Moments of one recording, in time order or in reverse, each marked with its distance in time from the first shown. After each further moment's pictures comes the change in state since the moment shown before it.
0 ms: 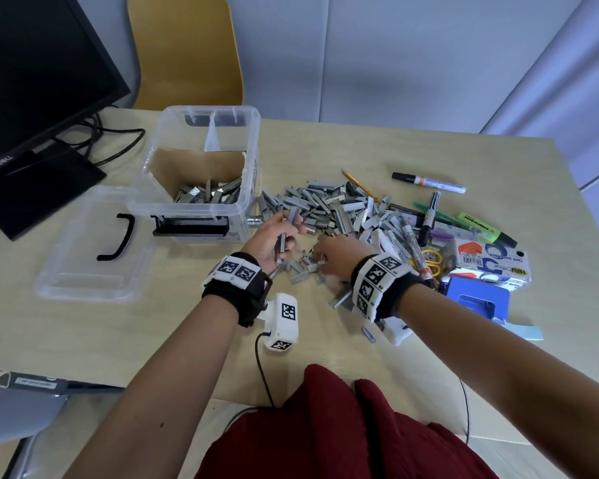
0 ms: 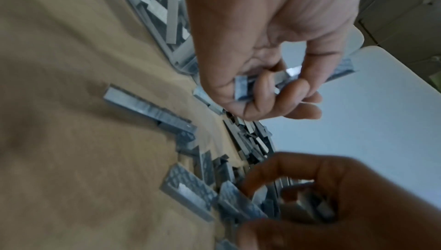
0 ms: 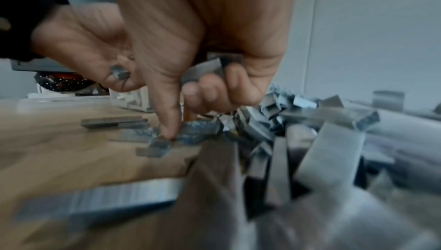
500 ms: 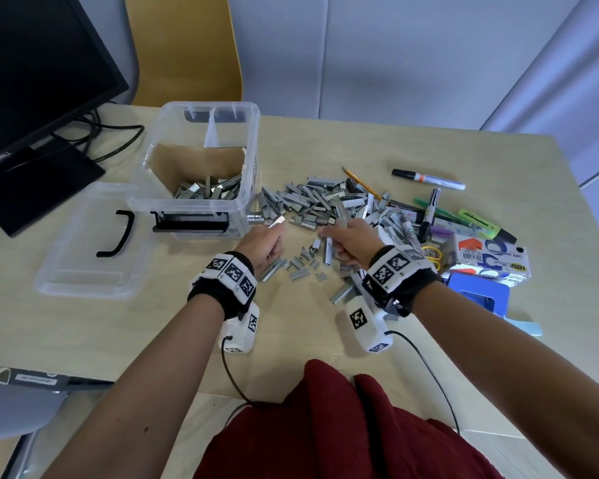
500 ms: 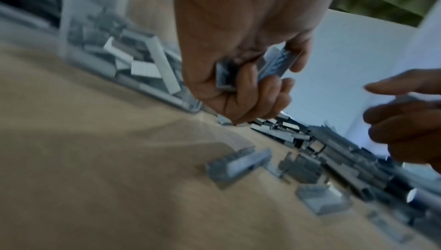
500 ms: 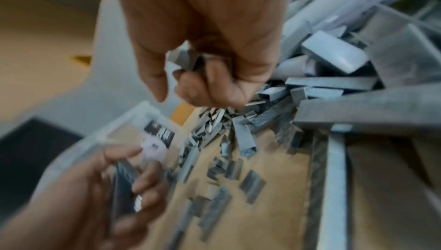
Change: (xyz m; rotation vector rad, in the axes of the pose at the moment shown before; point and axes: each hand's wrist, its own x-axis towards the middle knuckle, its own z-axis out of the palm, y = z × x) left_hand -0.007 0.002 -0.016 0.800 0.194 -0.054; right_hand 0.003 0.016 -0.001 1.203 0.091 0.252
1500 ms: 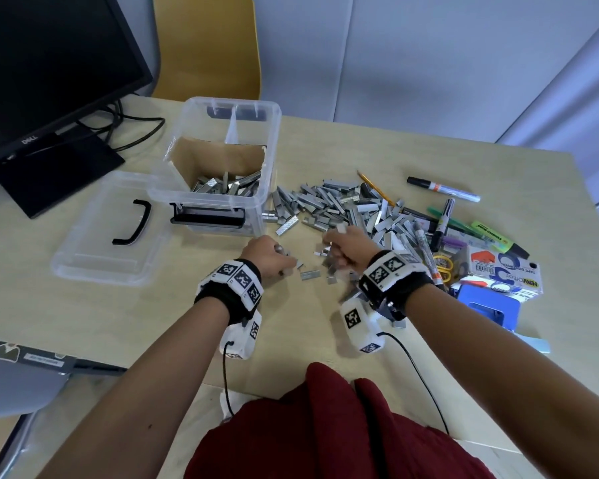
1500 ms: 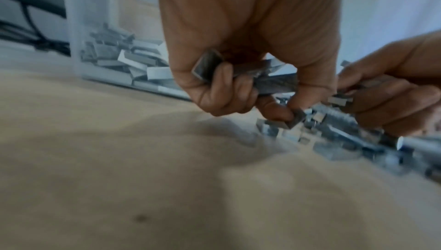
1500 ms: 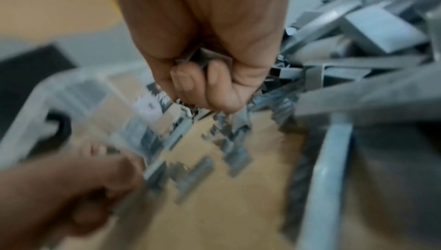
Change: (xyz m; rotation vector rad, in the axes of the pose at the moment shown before) left_hand -0.016 -0.011 -0.001 0.331 0.062 -0.034; right_hand 0.014 0.002 0.018 0.017 -0.113 0.055
